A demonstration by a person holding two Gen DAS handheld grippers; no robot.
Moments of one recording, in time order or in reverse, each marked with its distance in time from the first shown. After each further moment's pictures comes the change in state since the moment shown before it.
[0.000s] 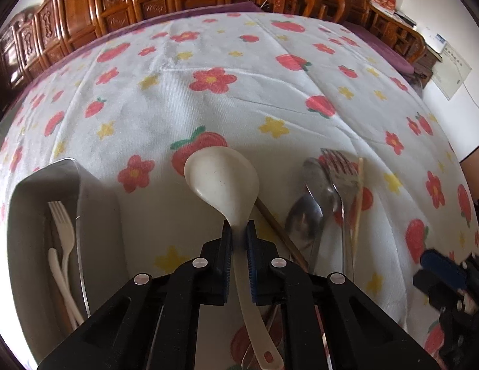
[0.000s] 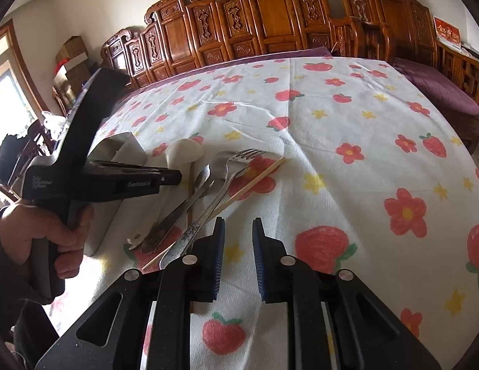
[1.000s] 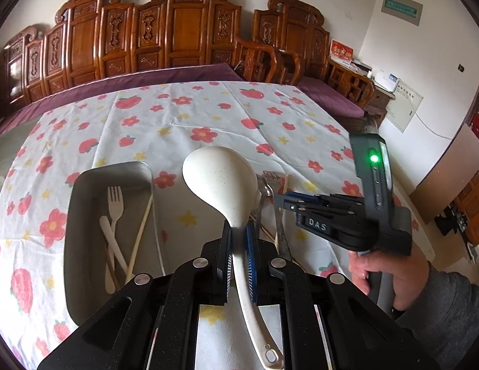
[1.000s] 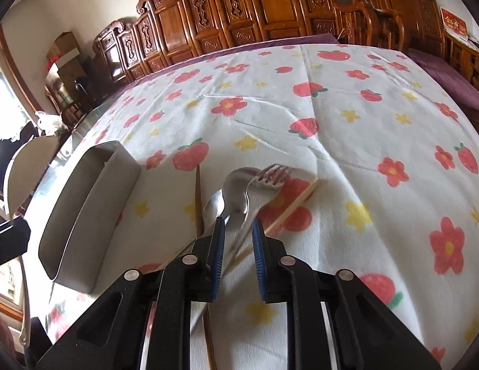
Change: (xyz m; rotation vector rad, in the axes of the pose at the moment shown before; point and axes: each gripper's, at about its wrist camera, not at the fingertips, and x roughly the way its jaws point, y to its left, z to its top) left arm -0.140 0.020 -0.074 -0.006 -0.274 -0.159; right arm 0.061 0.020 0.040 0.028 0.072 0.001
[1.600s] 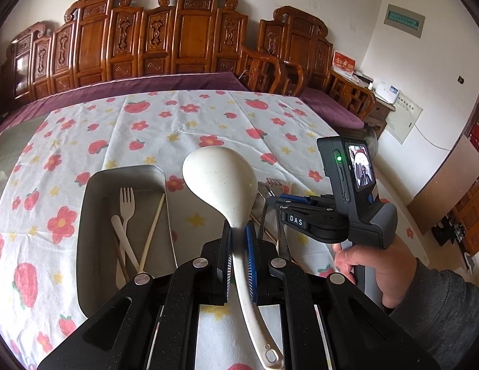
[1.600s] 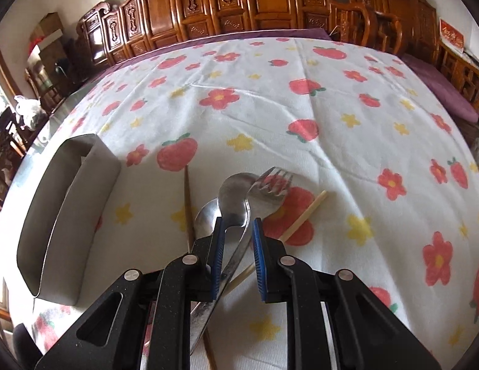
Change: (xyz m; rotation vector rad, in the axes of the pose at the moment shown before) left arm -0.022 0.011 -0.003 -0.029 -0.040 -0.012; right arm 0.015 0.016 0.013 -0.030 0.057 -0.126
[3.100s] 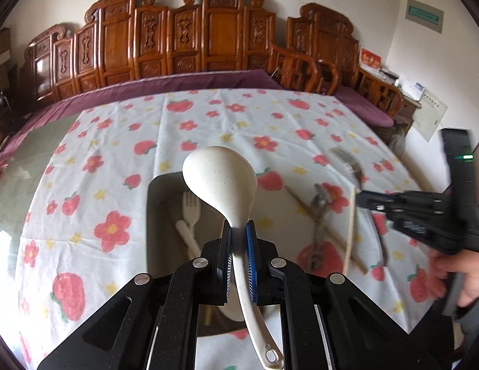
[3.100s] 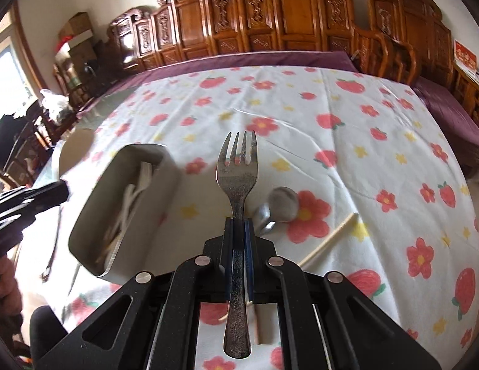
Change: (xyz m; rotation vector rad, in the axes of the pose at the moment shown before) left arm -0.005 0.071 0.010 -0.005 0.034 0.138; right arm -0.080 0.038 0.000 -0.080 -0.055 0.095
